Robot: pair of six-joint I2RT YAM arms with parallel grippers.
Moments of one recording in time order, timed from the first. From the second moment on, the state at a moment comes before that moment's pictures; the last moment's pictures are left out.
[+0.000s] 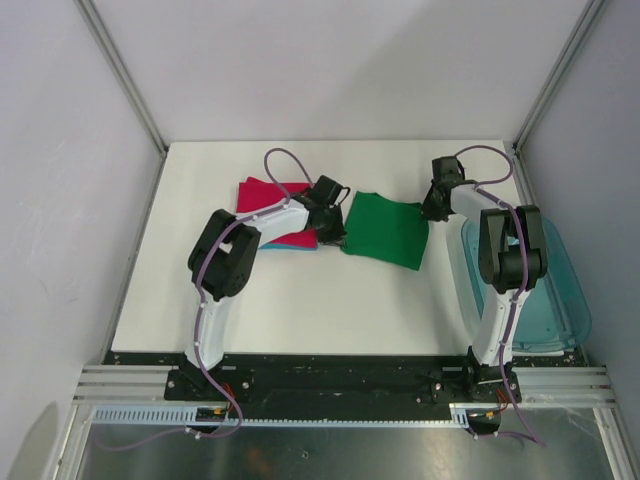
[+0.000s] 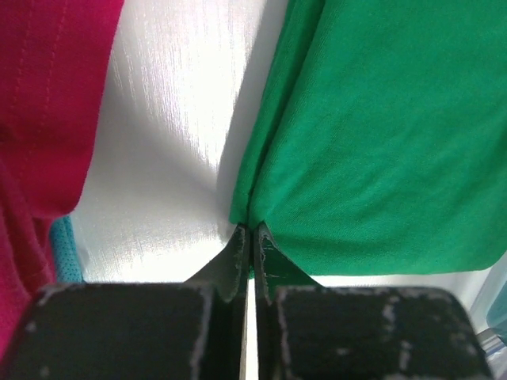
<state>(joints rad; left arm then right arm) -0.61 2.13 1.53 -0.44 0.13 -0.74 0.12 2.02 1.40 -0.36 0.11 0.54</state>
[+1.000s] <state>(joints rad) -0.61 2.02 1.58 -0.46 0.11 -0.73 0.28 1.78 1.39 -0.40 0.20 0.52</state>
